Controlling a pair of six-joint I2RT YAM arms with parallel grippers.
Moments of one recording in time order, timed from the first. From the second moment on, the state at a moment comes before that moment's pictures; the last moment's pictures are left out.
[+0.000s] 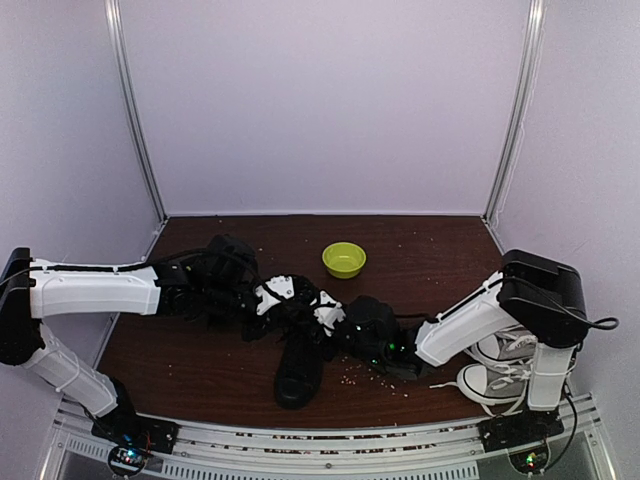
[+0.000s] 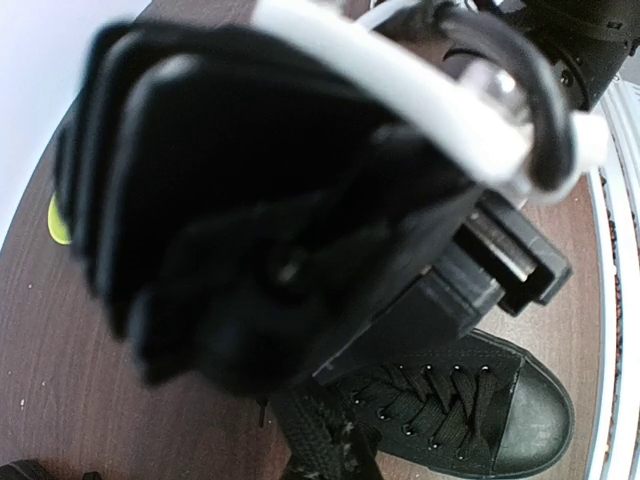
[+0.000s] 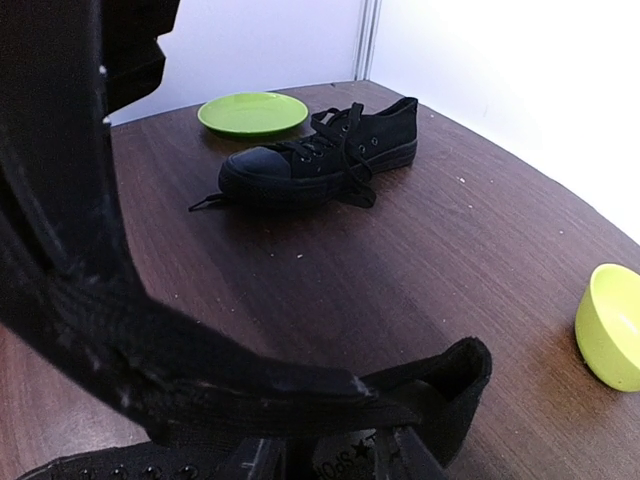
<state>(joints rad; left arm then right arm) -0.89 1.43 0.90 -0.24 0.26 0.46 1.12 1.92 0.85 0.79 0.22 -0.02</state>
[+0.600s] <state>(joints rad) -0.88 1.42 0.90 -0.23 0.30 0.46 1.12 1.98 0.95 0.73 0.25 0.01</state>
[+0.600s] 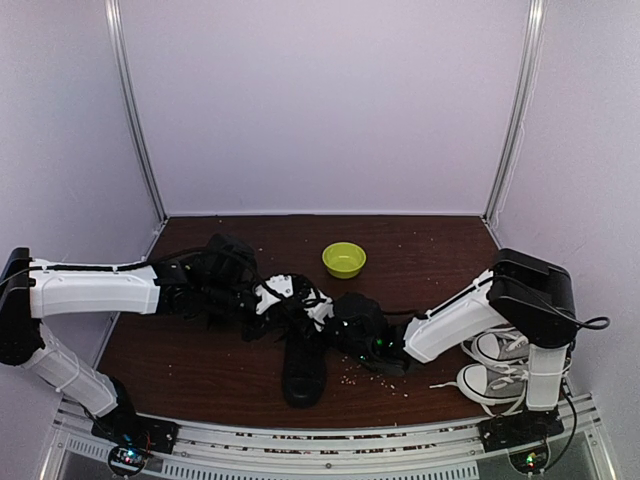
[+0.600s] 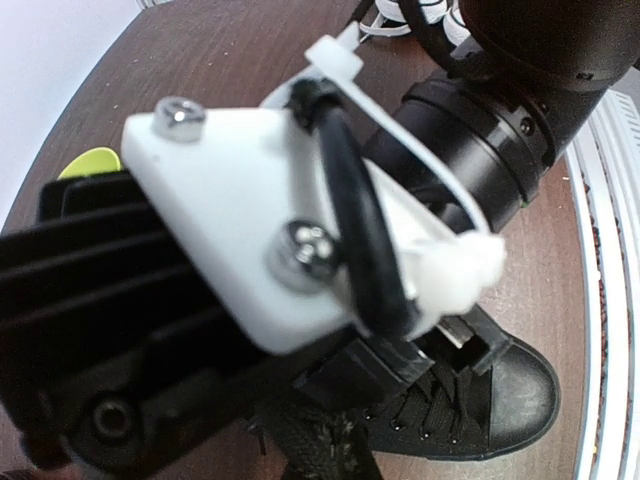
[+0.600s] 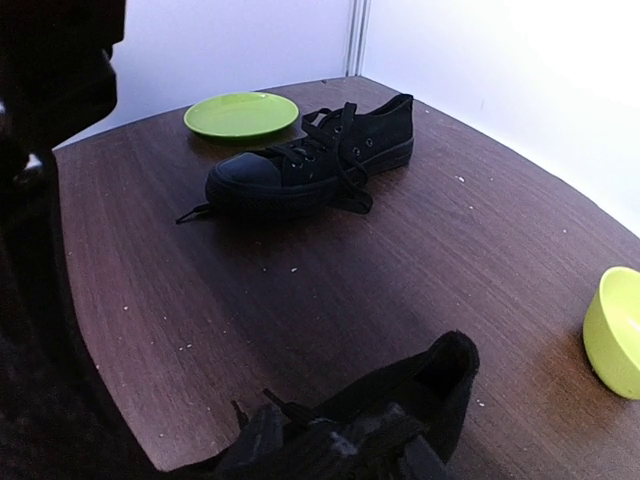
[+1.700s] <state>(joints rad) -0.88 1.45 0.90 -0.21 0.24 0.44 1.00 1.74 0.90 0.18 -0.44 -0.04</state>
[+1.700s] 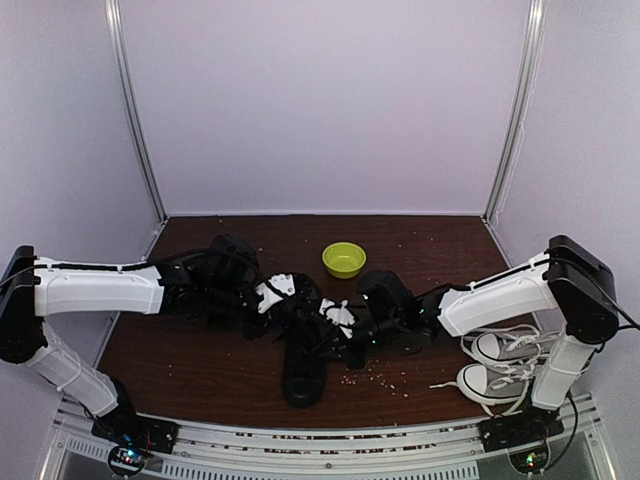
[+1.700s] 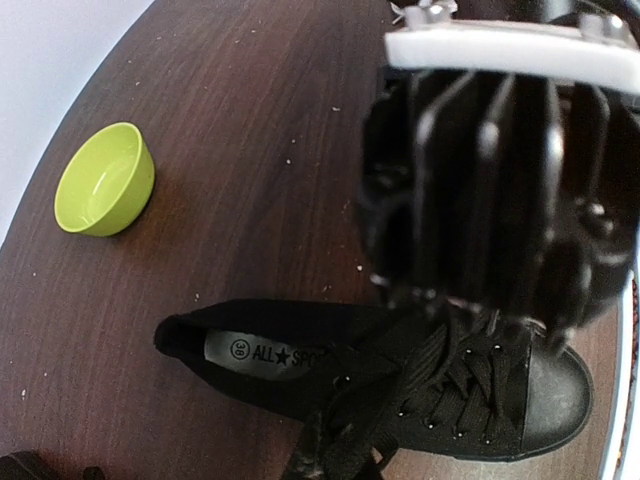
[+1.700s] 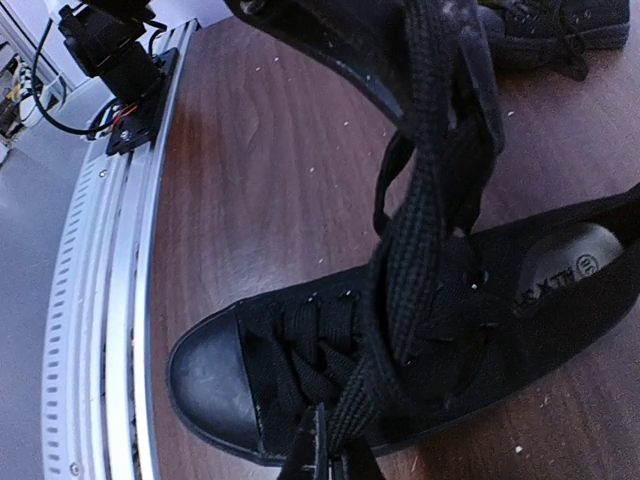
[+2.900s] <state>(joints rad) -0.80 1.78 1.06 -0.51 0.16 0.82 0.82 1.81 1.10 -0.35 -0.70 -0.03</state>
